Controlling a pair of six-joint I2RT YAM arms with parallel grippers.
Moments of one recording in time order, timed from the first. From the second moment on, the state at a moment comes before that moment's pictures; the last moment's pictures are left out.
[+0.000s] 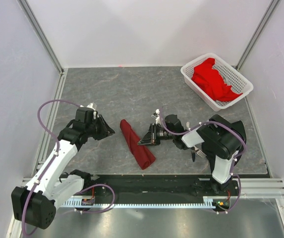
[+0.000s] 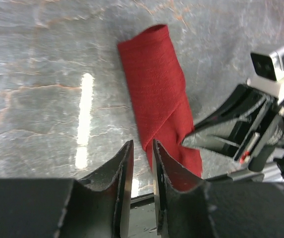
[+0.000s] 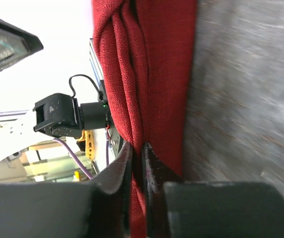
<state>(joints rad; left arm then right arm) -0.27 0.93 0.73 -0.62 0.19 -0.69 0.70 1.85 0.63 0.81 -0.72 1.04</state>
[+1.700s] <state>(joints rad) -0.47 1.48 0.94 -0.26 0.28 -0.72 0.91 1.36 0.71 -0.24 -0.12 0.57</state>
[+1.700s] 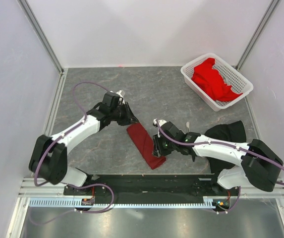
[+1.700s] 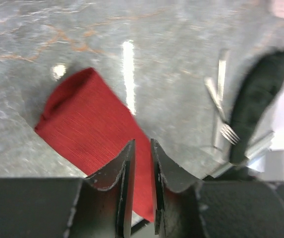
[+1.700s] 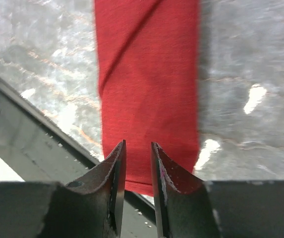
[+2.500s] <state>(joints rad) -0.47 1.15 0.81 -0.44 0.28 -0.71 0.94 1.71 0.98 -0.19 -0.08 0.43</state>
